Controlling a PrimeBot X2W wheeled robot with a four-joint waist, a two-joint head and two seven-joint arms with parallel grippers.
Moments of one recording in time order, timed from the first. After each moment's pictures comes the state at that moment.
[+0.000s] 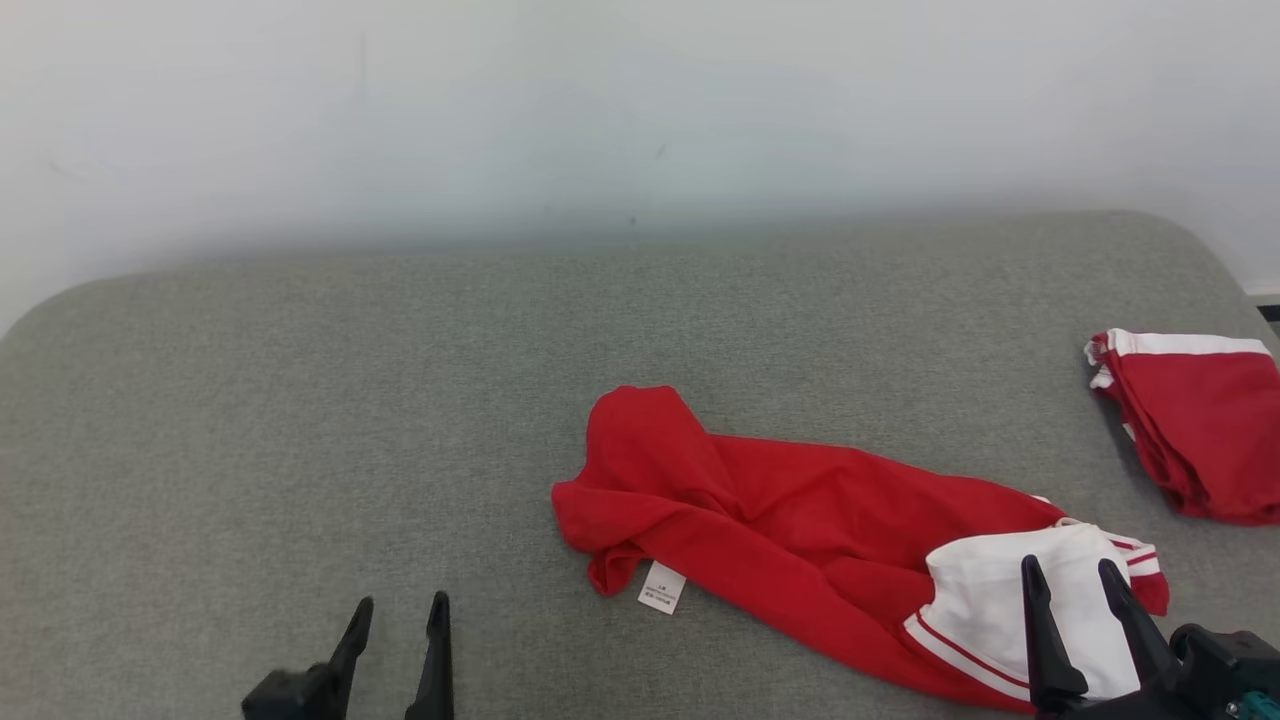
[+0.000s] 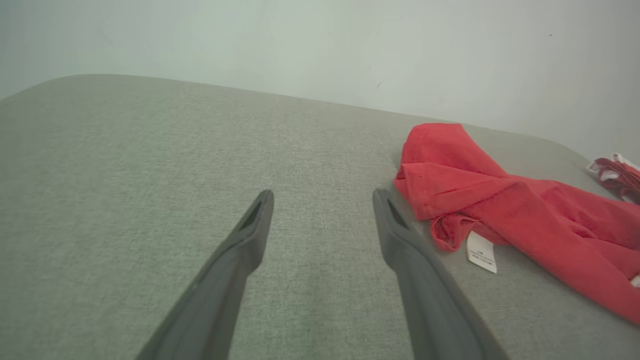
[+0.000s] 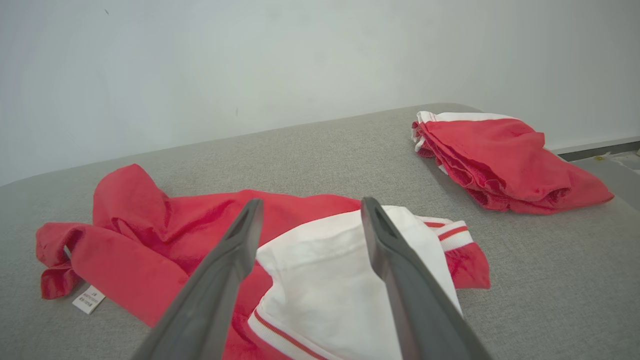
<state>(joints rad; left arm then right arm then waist) -0.01 0.06 -0.11 0.27 -0.29 -0.07 -0.21 0.09 -0.05 -0.11 0.03 0.20 0.13 -0.01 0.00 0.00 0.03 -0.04</state>
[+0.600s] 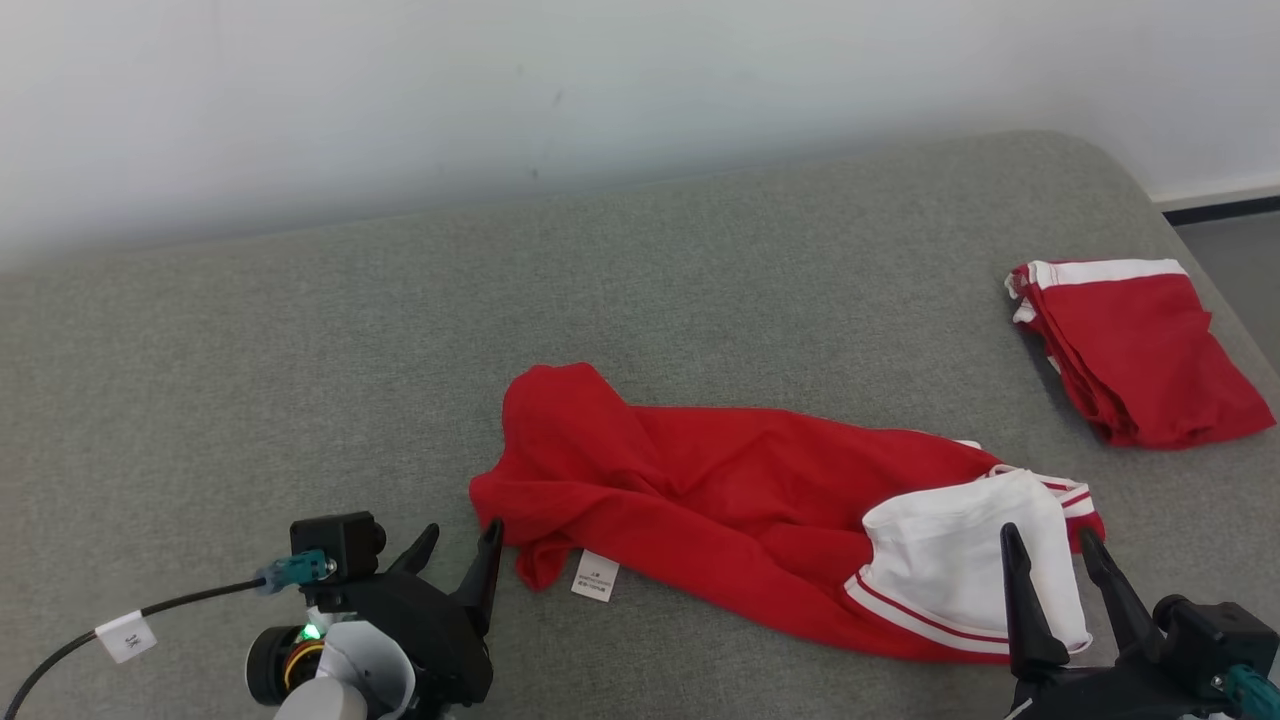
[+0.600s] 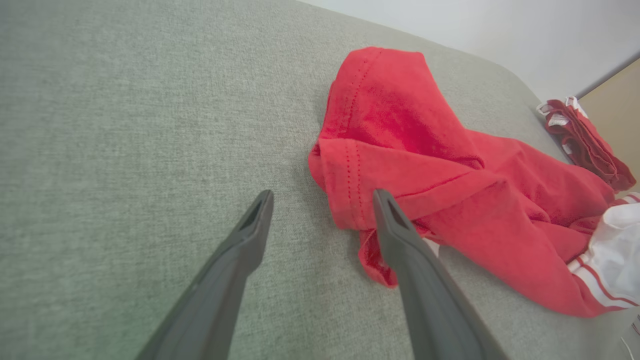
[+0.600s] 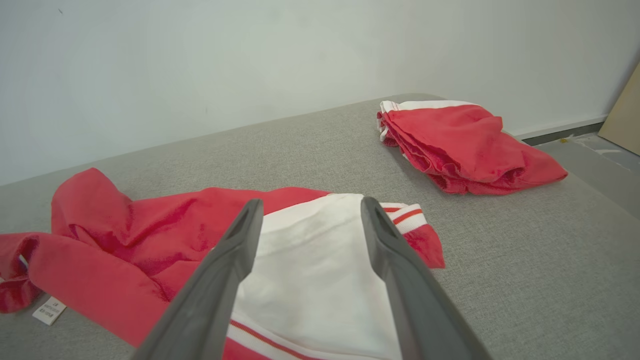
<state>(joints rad) -0.31 0.08 -0.19 0.47 -0.51 -0.12 0.13 0.05 -0.05 -0.07 0.02 0.21 0.13 -0.02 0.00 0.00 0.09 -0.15</state>
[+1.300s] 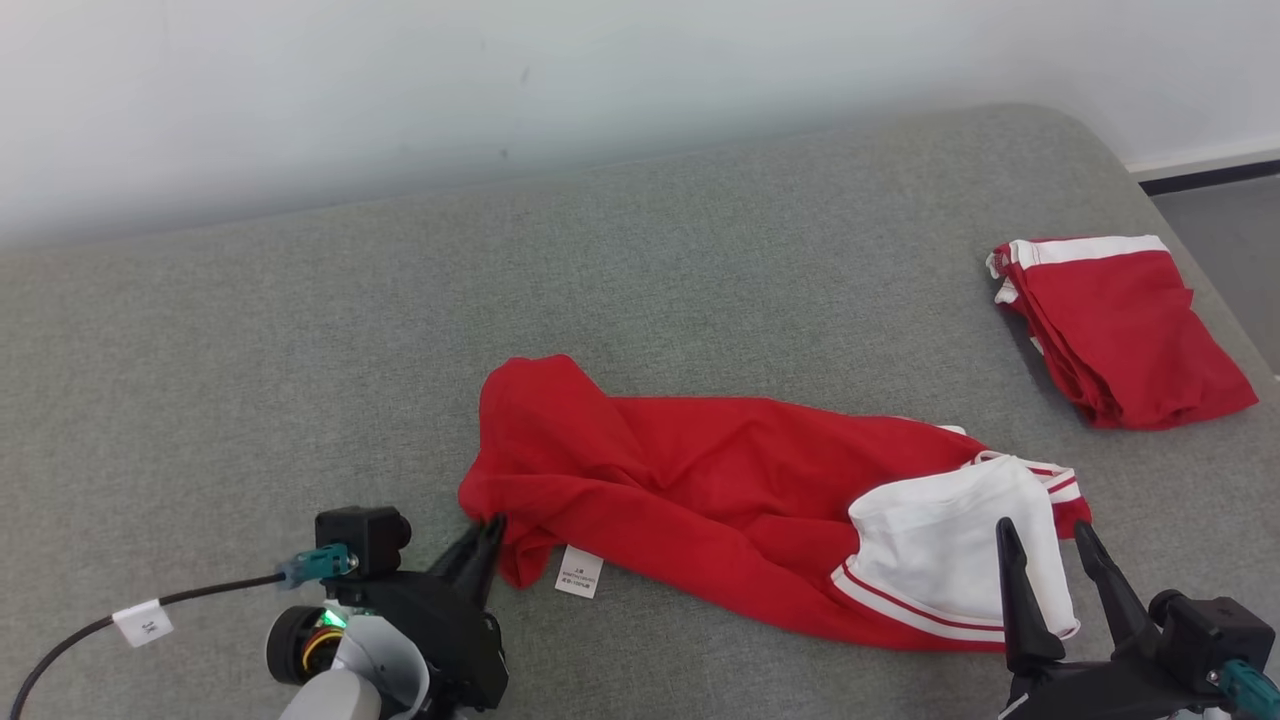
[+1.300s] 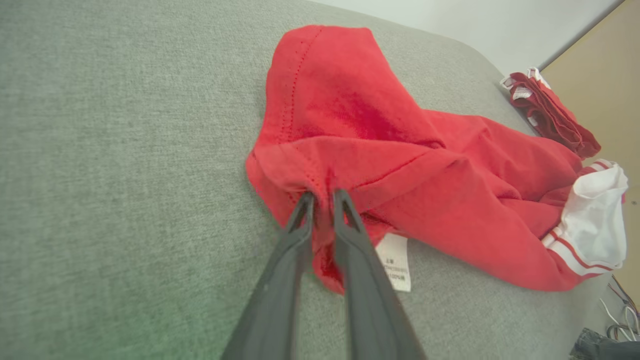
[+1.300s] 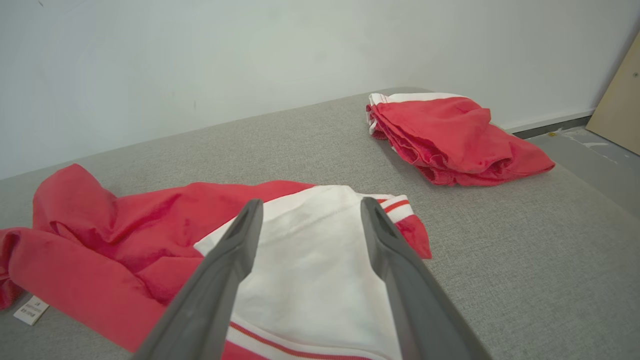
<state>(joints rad) -0.36 0.17 -0.37 0.49 -0.64 -0.13 0.08 0.04 -0.05 -0.06 0.03 0.21 0.13 -0.03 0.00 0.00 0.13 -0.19</state>
